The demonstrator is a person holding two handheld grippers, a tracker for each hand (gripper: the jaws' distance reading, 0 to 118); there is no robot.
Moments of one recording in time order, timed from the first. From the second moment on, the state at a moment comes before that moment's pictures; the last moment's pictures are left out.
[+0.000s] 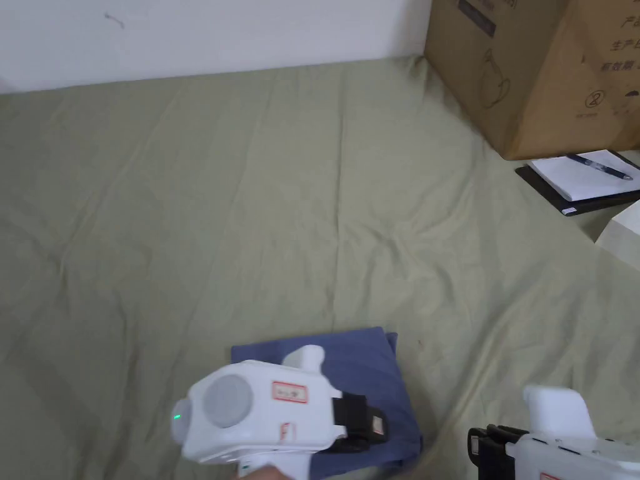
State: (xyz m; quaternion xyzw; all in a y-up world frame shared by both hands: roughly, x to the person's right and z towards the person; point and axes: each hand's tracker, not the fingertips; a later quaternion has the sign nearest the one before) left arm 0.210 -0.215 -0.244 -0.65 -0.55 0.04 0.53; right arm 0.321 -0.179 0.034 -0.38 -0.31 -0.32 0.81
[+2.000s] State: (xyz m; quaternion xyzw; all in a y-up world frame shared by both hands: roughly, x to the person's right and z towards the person) left arm -0.098 -0.188 -0.674 -0.52 -0.08 -0.29 0.80; right arm 0.290 -0.183 -0.135 -0.45 -0.24 -0.19 0.84
